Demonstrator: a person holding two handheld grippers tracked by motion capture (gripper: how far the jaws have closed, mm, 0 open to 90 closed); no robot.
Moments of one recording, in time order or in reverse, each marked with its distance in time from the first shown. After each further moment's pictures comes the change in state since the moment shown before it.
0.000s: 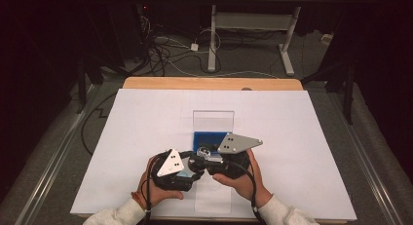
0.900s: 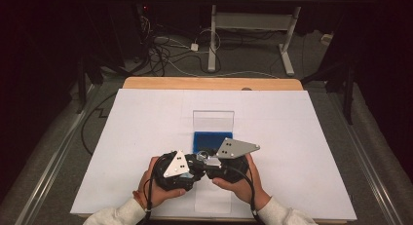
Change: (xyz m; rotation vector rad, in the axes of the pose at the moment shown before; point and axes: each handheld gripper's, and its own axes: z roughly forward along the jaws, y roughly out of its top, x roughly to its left) left arm -0.001 0.009 0.000 0.101 -0.035 0.064; right arm 0.004 -0.012 0.004 0.016 -0.007 -0.007
